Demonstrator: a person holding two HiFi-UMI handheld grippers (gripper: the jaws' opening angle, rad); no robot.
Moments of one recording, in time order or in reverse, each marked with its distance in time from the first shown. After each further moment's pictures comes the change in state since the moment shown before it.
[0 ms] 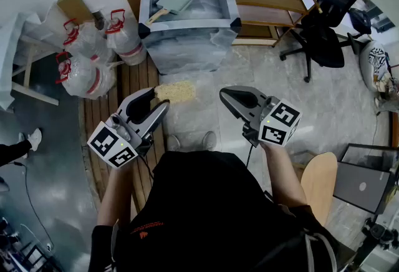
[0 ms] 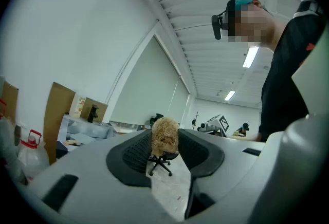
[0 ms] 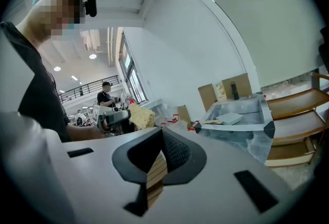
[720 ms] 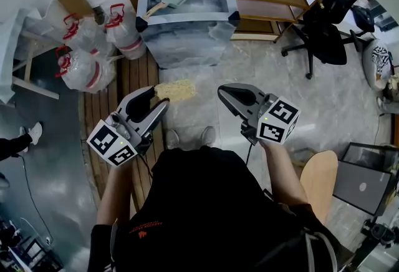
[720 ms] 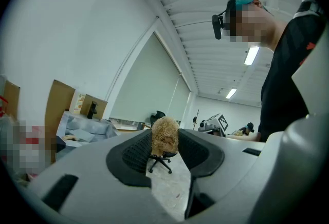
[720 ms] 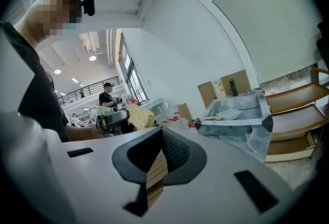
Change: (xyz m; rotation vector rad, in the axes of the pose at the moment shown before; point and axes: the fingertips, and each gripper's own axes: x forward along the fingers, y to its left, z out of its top) left arm 0.009 -0.022 -0.014 -0.005 0.025 0.016; right arm -0.018 -0.004 -0.014 0.033 0.004 0.006
